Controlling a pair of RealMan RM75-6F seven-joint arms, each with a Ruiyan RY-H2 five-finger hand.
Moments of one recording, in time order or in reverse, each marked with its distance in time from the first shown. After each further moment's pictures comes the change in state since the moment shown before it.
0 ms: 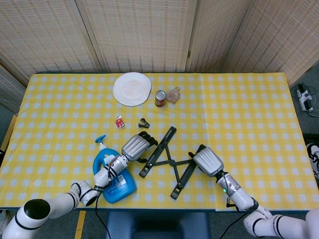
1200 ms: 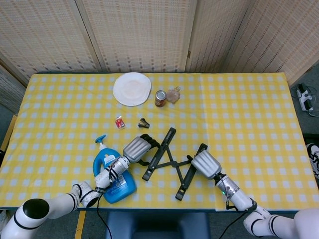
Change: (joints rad) left arm -0.002 0.012 0.003 -0.052 -0.017 -0.017 -0.050; right arm -0.003 -0.090 -0.051 0.186 -0.121 0.086 -0.003
